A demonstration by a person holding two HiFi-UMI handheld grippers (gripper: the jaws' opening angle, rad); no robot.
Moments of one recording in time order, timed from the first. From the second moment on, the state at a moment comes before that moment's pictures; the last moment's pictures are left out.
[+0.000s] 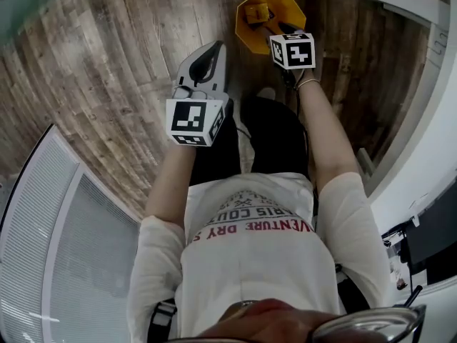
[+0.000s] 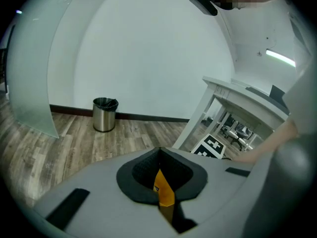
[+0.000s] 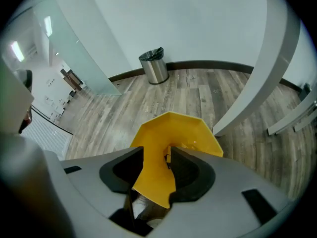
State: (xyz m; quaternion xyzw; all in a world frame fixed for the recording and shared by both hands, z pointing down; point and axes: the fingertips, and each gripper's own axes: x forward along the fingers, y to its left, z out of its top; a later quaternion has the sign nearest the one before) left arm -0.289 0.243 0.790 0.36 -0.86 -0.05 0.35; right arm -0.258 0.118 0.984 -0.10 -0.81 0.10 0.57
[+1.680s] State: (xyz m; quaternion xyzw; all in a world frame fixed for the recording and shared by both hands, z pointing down) left arm 0.096 -0.124 0.286 0.81 -0.58 -0.04 0.09; right arm 0.201 -0.156 0.323 0.42 -0.89 0.10 0.13
